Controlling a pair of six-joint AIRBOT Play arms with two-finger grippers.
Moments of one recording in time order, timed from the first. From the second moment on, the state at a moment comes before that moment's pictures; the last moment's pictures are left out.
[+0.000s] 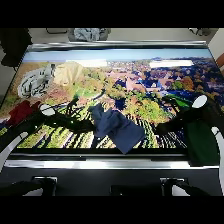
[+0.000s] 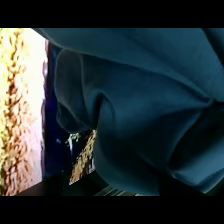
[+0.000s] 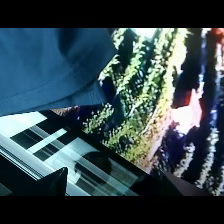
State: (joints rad) left arm -0.24 -1.34 0.89 0.74 -1.11 -1.31; right arm -0.16 -1.29 0.99 -1.17 1.45 0.91
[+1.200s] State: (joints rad) left arm -0.31 -1.22 0.84 0.54 -0.82 -1.22; right arm 0.11 -1.37 0.81 -0.83 1.04 0.92
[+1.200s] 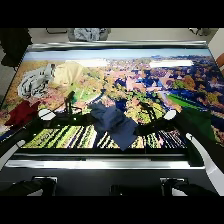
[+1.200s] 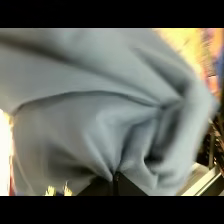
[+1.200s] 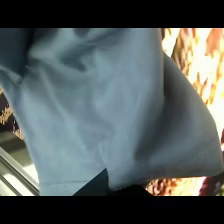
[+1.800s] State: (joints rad) left arm -0.08 -0.72 1.47 0.99 -1.15 -1.40; right arm 0.11 -0.80 1.61 -1.39 1.25 0.96
